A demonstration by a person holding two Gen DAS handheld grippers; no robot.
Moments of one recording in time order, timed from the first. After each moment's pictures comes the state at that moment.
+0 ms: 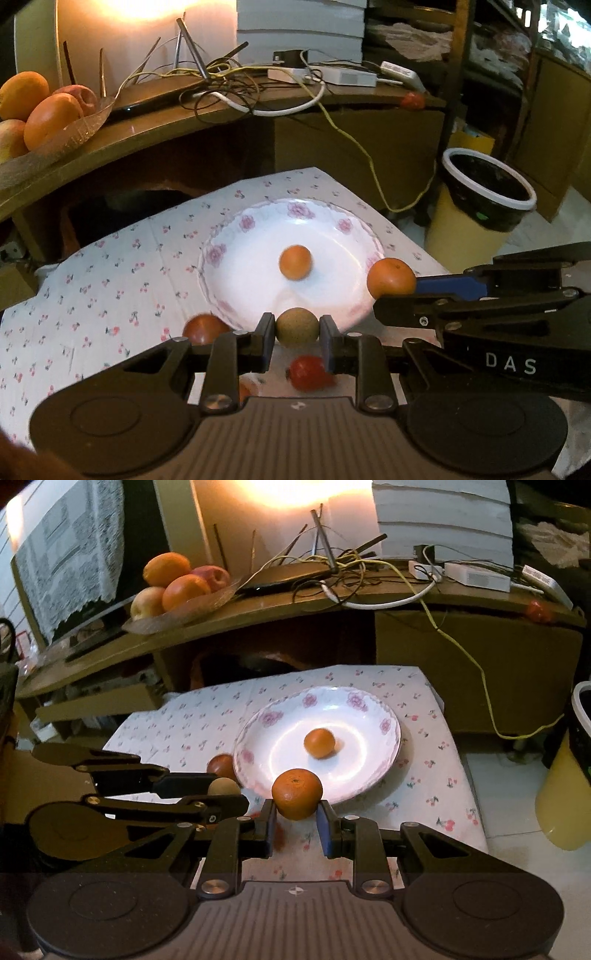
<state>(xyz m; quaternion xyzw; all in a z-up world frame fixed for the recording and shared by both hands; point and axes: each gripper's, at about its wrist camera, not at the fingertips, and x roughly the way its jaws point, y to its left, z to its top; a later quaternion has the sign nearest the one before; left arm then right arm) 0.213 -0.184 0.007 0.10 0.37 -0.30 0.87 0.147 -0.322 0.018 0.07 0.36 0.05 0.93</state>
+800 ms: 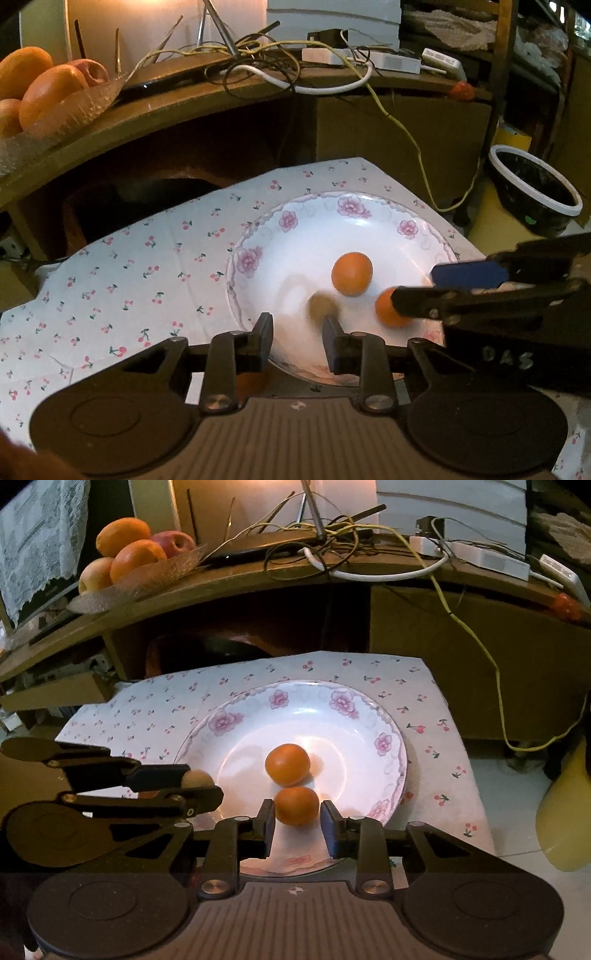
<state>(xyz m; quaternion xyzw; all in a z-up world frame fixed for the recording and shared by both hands) 0.264 -0.189 -0.022 0.11 0.38 -0.26 0.88 0.219 -0.327 -0.016 0.04 0.39 0.03 0.92</state>
